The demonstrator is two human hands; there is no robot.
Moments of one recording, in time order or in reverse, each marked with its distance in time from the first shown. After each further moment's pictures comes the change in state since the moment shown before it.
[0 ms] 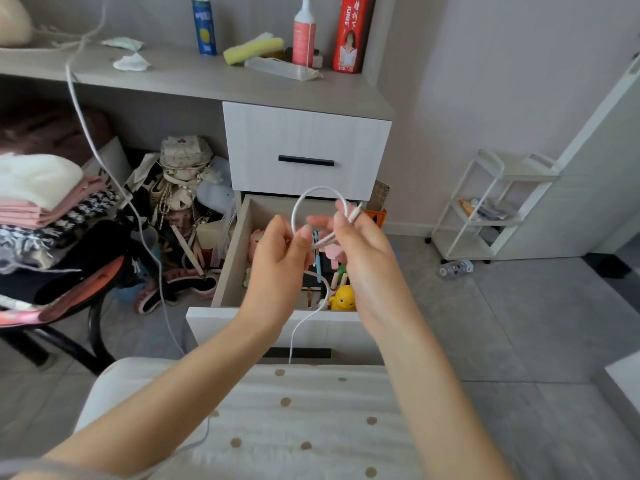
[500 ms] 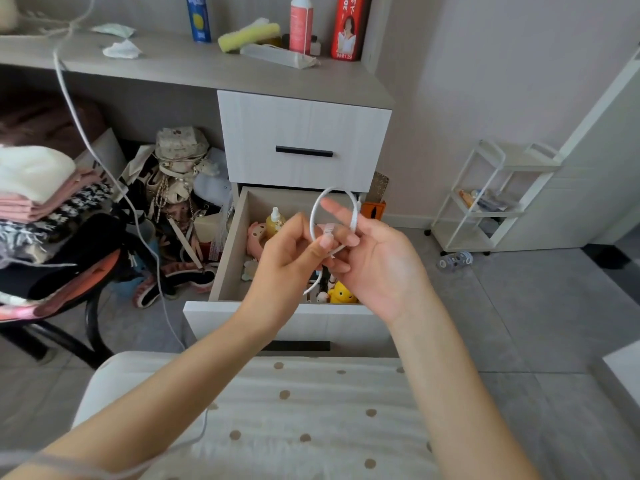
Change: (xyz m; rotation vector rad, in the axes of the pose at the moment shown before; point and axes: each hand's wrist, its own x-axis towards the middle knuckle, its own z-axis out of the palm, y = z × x) left_hand -0.004 -0.008 0.003 -0.248 -0.280 0.034; right_hand 0.014 0.002 -0.017 0.476 -0.194 0.218
